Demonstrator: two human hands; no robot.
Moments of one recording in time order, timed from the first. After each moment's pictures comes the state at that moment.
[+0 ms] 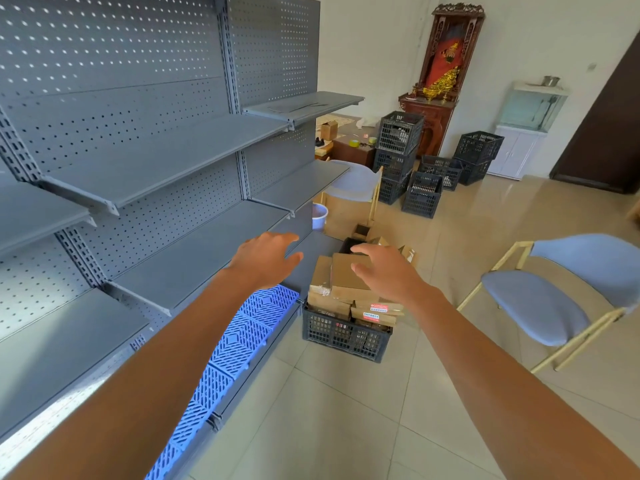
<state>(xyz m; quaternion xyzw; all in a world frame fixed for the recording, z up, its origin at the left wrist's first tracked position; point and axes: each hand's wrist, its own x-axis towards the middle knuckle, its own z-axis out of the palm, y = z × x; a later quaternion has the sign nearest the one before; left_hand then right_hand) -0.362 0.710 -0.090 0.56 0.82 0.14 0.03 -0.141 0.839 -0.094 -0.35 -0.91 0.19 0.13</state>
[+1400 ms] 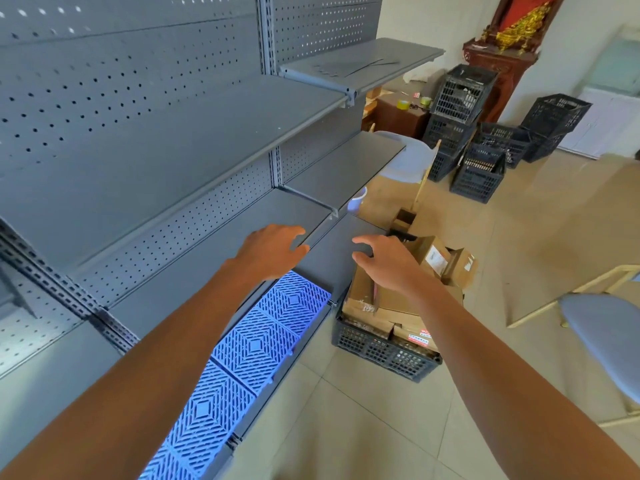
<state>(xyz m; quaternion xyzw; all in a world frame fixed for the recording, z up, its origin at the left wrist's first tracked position) -0.623 0.877 -0.144 0.52 0.84 0.12 0.11 -0.432 1.034 -0.165 -0.32 -0.91 0.24 0.07</state>
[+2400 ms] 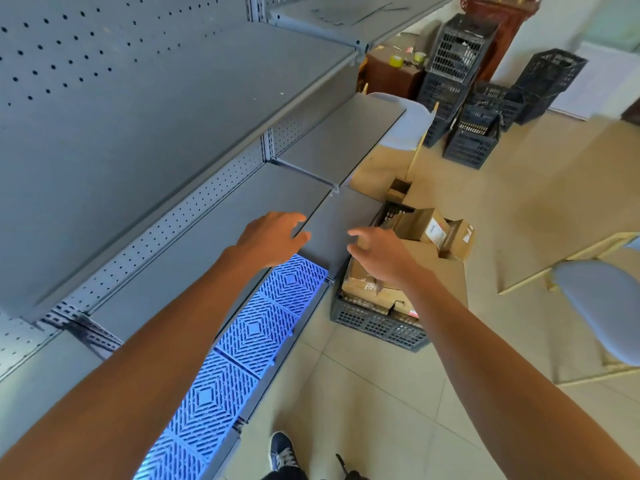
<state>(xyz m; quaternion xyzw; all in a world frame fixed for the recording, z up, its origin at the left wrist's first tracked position) -0.692 0.909 -0.195 0.53 0.82 0.14 0.18 -0.494 1.043 -0.214 -0.36 -0.89 0.26 0.03</state>
